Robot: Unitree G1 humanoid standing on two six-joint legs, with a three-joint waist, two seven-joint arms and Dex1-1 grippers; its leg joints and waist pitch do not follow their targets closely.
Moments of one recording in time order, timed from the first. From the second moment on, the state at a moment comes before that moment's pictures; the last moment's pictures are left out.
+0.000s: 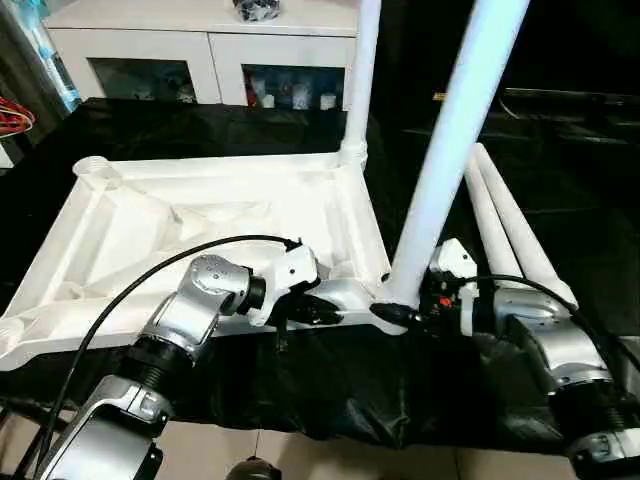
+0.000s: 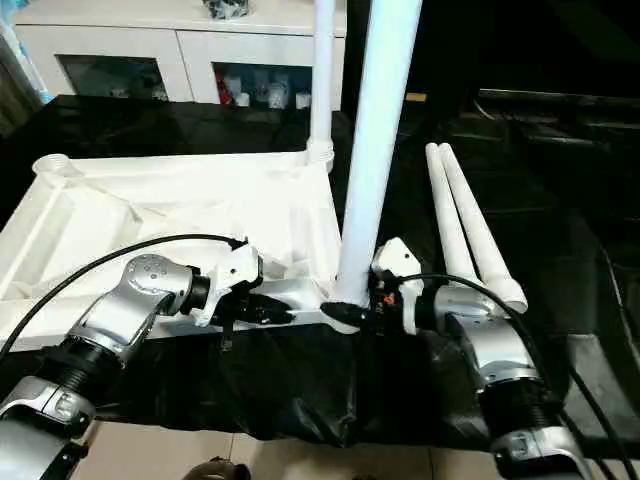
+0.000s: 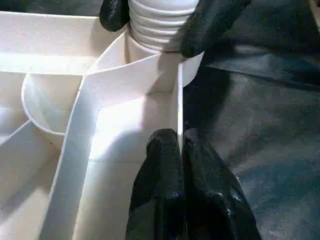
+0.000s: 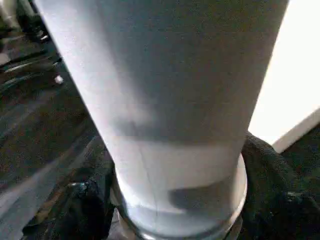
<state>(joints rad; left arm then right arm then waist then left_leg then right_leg) -0.58 0.30 -0.30 0.52 0.02 0.16 -1.20 -0.41 -0.36 0.11 0.46 0.18 0.17 1.06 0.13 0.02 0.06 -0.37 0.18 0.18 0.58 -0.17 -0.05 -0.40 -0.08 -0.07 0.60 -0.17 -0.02</state>
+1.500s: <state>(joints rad) -0.58 0.31 -0.31 0.51 0.01 0.17 -1.22 -0.39 -0.37 0.11 0.47 0.20 0.12 1.11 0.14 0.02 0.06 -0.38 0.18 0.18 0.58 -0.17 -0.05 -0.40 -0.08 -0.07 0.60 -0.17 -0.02</state>
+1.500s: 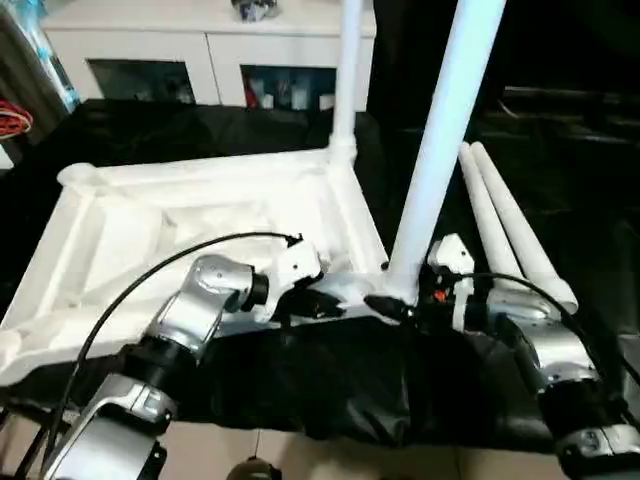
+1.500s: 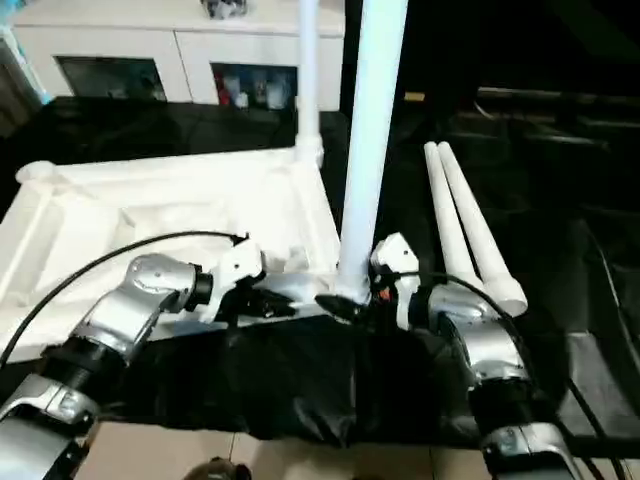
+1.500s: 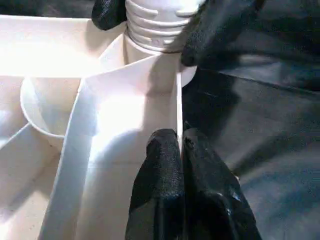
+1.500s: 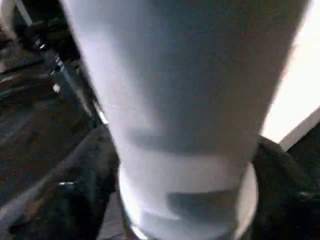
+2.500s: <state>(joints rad) -0.69 0.13 -0.27 0.67 0.08 0.23 -0.84 -0.57 -0.16 -0.02 0.75 0.12 0.06 0.51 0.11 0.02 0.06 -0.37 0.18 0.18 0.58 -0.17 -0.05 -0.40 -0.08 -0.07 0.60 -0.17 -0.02</state>
